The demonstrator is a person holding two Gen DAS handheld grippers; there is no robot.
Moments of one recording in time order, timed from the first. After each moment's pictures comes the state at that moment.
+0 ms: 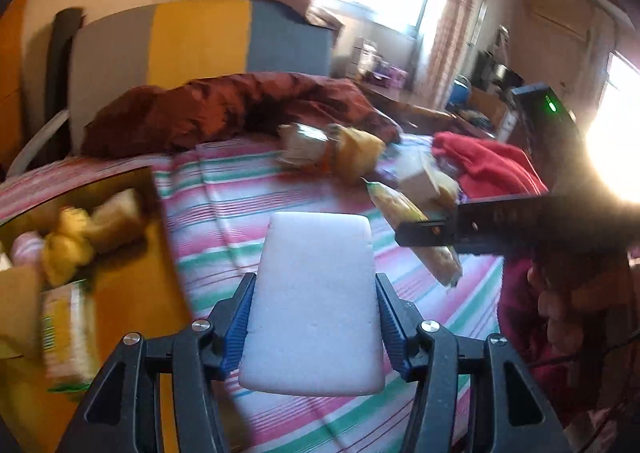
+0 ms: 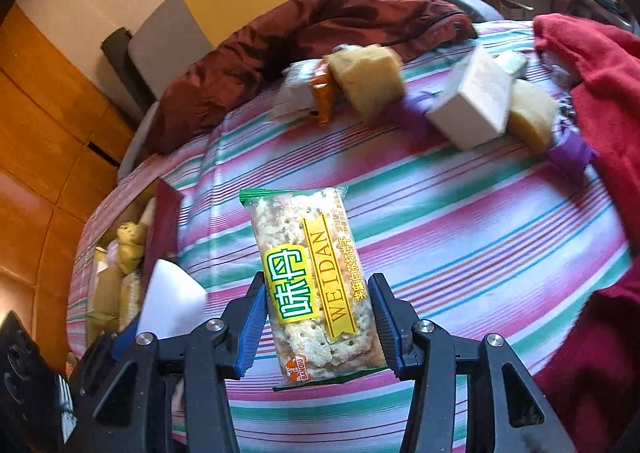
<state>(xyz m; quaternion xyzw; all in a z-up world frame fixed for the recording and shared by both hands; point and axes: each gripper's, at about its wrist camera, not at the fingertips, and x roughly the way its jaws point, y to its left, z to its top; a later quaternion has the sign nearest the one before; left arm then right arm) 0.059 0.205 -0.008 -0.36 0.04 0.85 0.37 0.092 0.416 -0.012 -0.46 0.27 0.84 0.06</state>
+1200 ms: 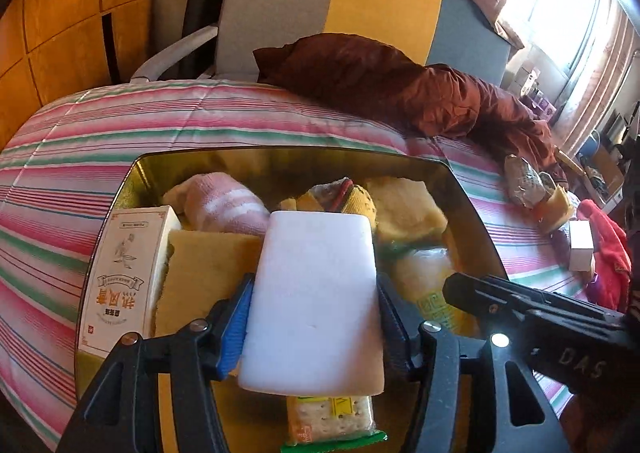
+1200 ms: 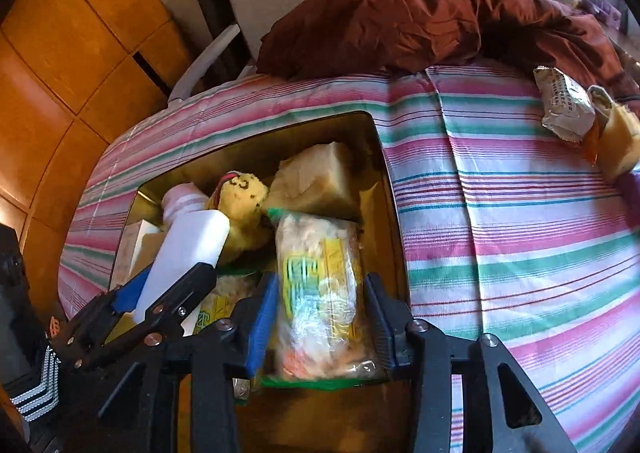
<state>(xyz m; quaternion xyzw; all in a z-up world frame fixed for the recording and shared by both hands) -0.079 0.058 -0.039 -0.46 -0.02 0.87 0.16 -0.052 0.222 -0.028 -0.50 0.17 0.85 -0.03</state>
